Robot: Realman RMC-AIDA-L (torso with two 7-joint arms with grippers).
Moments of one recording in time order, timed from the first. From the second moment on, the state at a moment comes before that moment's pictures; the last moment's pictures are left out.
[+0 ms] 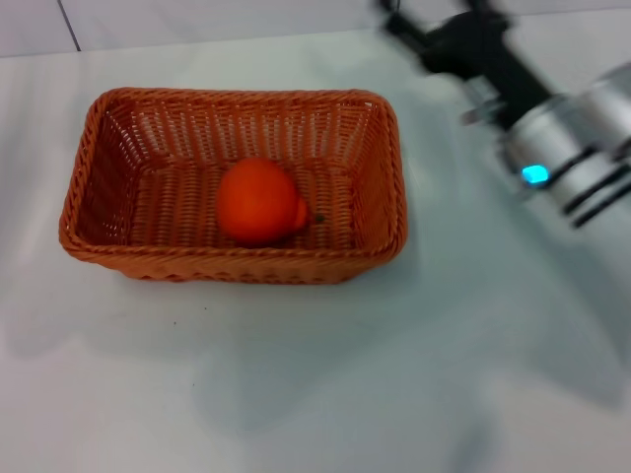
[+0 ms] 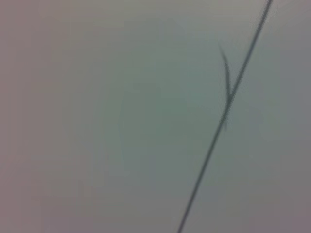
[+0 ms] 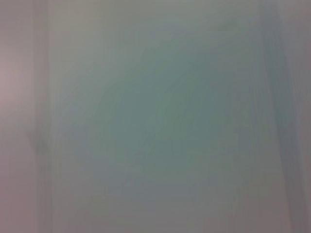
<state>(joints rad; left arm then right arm) -0.48 -2.16 0.39 0.58 1.33 1.09 -1.21 0.53 2.09 0.96 0.32 -2.60 -1.15 -2.77</state>
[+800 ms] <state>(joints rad) -0.41 -2.16 0.29 0.39 1.15 1.11 -0.70 0.35 2.09 1.41 0.17 -2.60 -1.20 -2.82</state>
